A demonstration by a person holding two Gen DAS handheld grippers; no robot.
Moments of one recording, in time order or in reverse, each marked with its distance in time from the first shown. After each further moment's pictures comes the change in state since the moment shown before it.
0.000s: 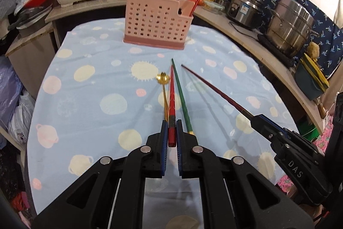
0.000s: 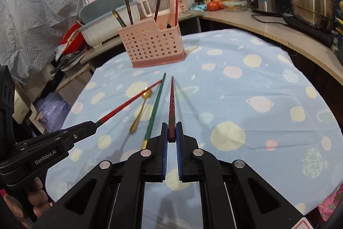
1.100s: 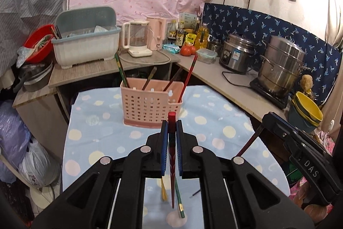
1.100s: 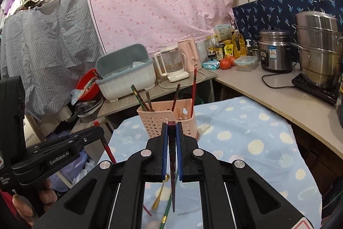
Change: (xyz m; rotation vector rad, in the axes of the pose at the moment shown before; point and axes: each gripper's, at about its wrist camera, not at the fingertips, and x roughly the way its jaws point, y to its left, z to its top) left arm -0.072 -0.033 0.133 0.080 -0.252 0.022; right arm -0.065 0.017 0.139 -0.043 -0.277 0.089
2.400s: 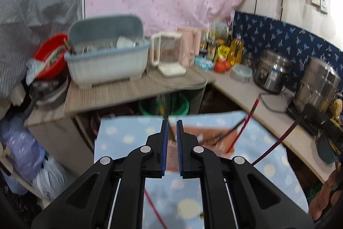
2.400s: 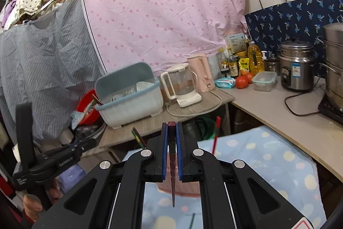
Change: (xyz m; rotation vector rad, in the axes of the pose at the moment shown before) left arm 0.084 0.093 0.087 -0.041 0.009 0.151; right arm 0.107 0.009 0.090 0.014 -0.050 0.038
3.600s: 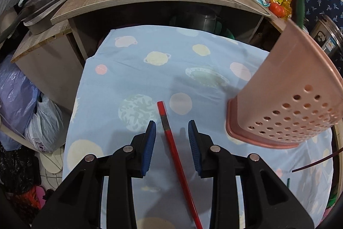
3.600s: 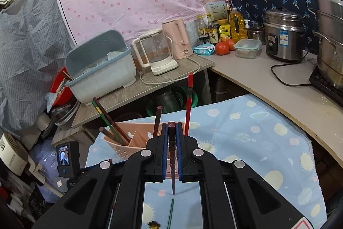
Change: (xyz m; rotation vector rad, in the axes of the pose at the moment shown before) left arm 0.204 0.092 -0.105 -0.162 0.401 0.124; right arm 0.076 -0.036 -0.027 0.047 0.200 -0.128
